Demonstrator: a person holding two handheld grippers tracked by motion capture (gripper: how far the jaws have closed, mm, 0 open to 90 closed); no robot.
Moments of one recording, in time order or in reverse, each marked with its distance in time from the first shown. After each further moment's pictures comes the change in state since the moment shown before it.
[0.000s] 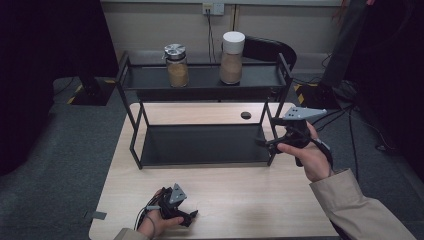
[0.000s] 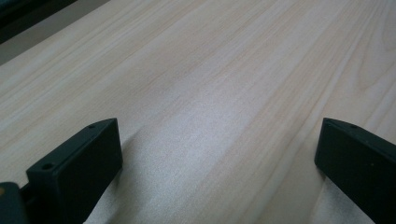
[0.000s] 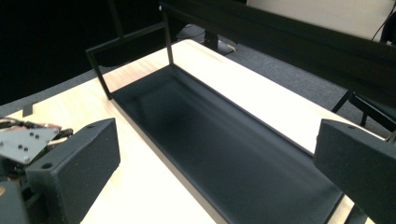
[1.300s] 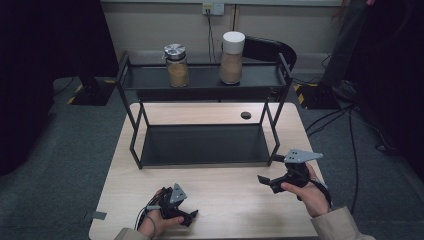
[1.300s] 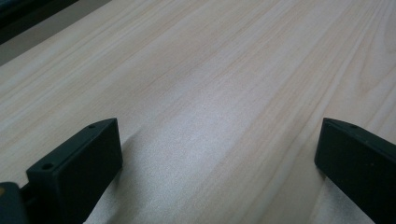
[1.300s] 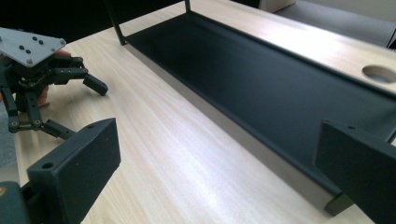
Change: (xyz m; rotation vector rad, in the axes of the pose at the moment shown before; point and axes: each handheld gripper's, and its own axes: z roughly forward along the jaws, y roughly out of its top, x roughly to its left) left arm -0.001 0.000 0.001 -0.001 0.005 -0.009; right arm 0.006 -0.117 0.008 0.028 0.061 0.031
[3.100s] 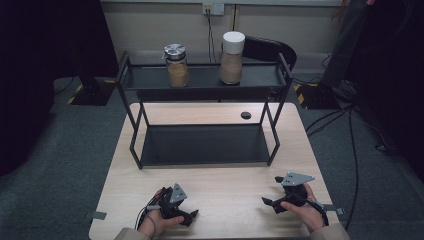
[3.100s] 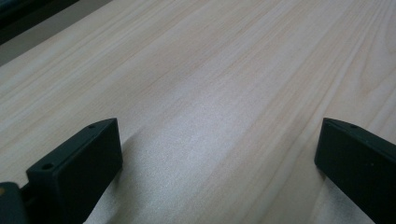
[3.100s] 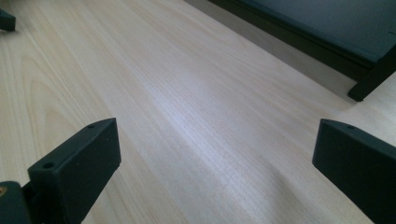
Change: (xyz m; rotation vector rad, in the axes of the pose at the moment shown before) left arm 0.000 0.000 0.000 0.000 0.002 -0.002; right arm -0.001 -0.070 0.021 0.163 -0.045 -0.044
